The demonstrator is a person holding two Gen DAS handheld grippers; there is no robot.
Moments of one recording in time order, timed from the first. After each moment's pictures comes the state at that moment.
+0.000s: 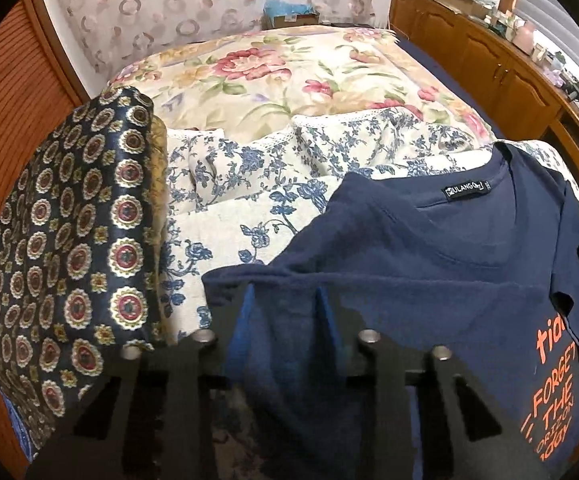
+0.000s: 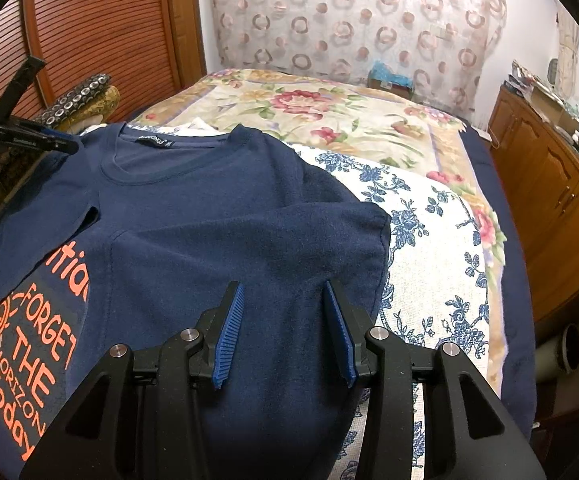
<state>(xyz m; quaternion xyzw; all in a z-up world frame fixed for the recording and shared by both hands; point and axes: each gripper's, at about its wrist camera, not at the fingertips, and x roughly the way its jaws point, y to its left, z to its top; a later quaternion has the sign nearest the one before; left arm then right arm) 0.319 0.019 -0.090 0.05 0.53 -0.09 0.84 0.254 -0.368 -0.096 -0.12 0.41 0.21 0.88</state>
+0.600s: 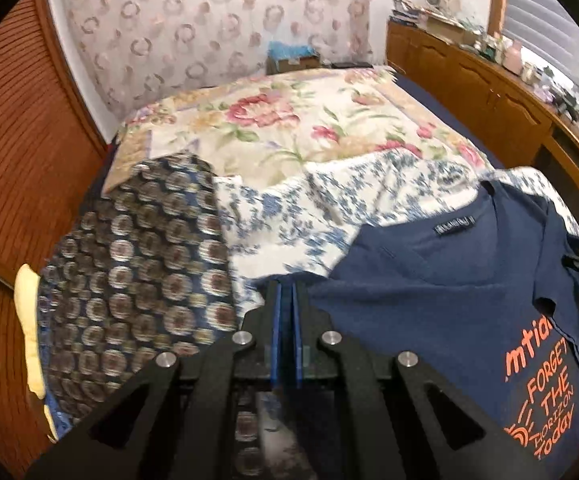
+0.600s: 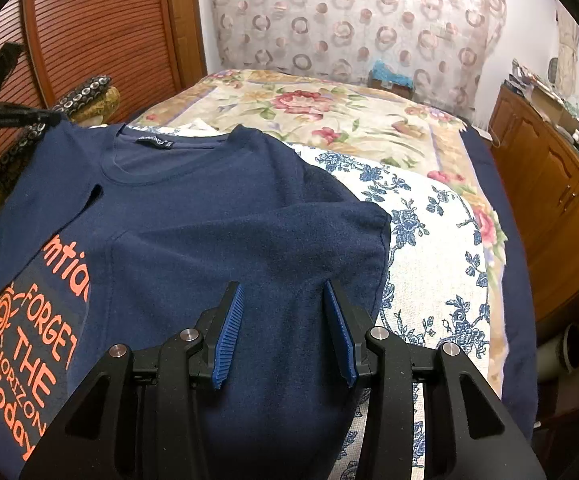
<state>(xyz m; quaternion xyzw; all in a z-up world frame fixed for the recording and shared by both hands) 0.303 0.055 -0.037 0.06 0.45 -0.08 0.89 0.253 -0.367 -0.097 -0.12 0.41 0.21 0.88</state>
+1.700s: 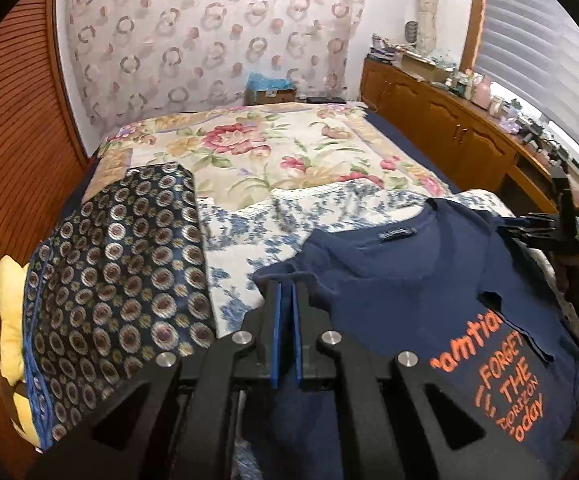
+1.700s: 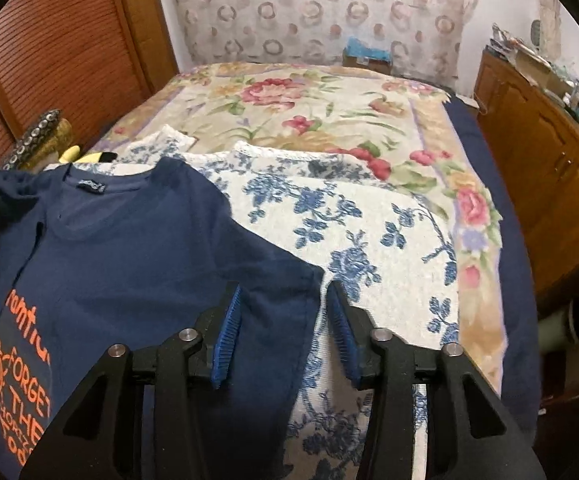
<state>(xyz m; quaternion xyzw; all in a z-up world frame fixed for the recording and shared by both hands) 0.245 0.056 -0.020 0.01 0.40 -0.15 0.90 0.319 -0.391 -0.089 -0.07 0.44 0.18 0.88</state>
